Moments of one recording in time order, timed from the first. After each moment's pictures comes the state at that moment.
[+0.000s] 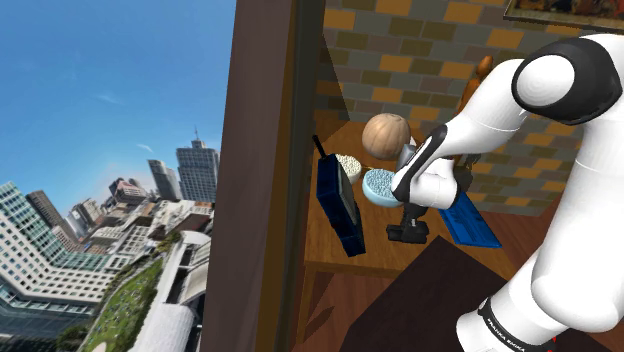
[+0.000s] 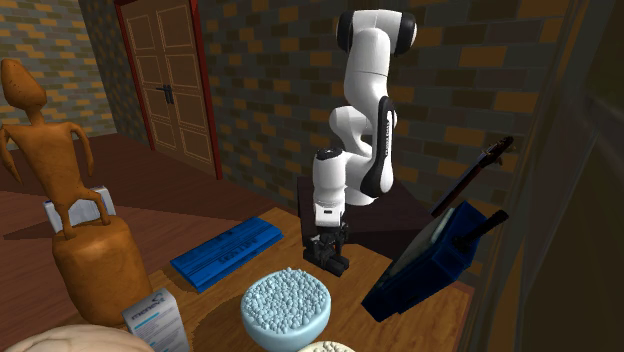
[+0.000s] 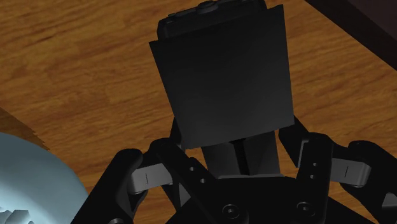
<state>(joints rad) -0.04 0.29 -0.31 -2.70 0.60 2.94 -1.51</state>
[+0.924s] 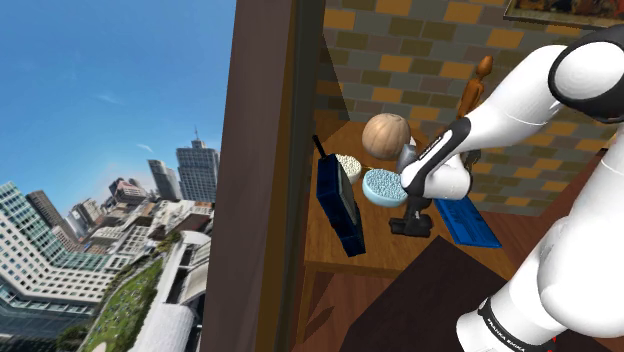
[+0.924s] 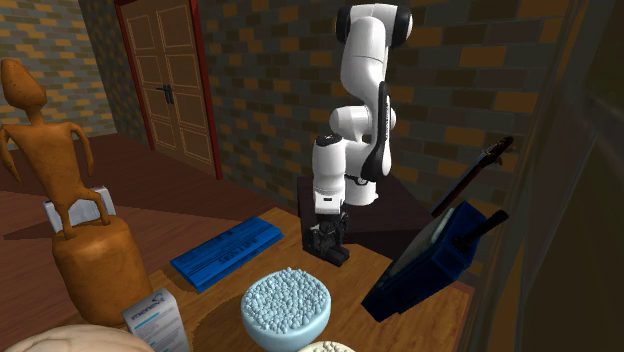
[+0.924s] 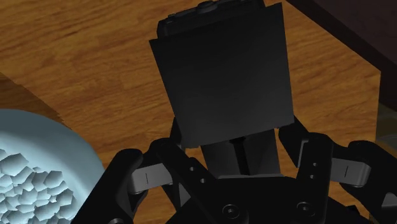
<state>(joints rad) 0.09 0.15 -0.50 -2.74 0.36 2.85 -1.33</state>
